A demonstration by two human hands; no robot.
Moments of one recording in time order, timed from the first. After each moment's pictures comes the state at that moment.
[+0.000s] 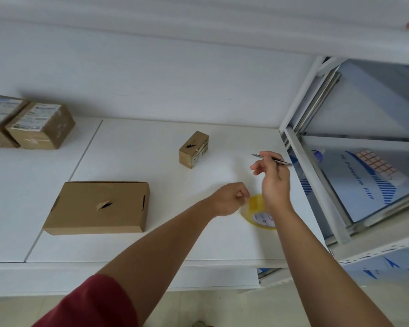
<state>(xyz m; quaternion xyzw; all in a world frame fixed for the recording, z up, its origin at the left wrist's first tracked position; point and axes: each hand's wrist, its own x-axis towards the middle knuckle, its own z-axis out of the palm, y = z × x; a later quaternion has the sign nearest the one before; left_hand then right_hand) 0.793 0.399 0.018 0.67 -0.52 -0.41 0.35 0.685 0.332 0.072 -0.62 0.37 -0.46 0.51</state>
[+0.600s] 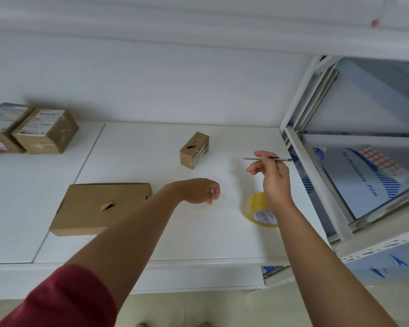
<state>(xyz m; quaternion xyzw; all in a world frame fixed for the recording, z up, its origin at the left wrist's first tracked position) 0.874 0.421 0.033 0.68 -0.61 -0.39 0.09 0.682 0.332 0.074 -0.60 0.36 -0.43 0.57</state>
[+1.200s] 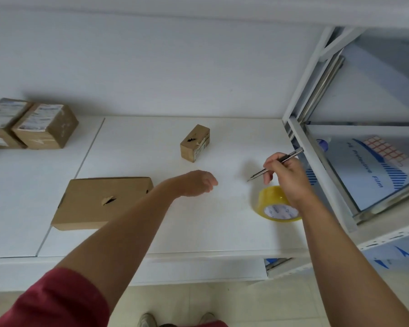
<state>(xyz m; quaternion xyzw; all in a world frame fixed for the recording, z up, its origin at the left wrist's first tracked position) 0.878 0.426 0.030 0.73 -0.53 -0.41 0.17 0.644 0.311 0.077 -0.70 0.35 -0.30 0.54</state>
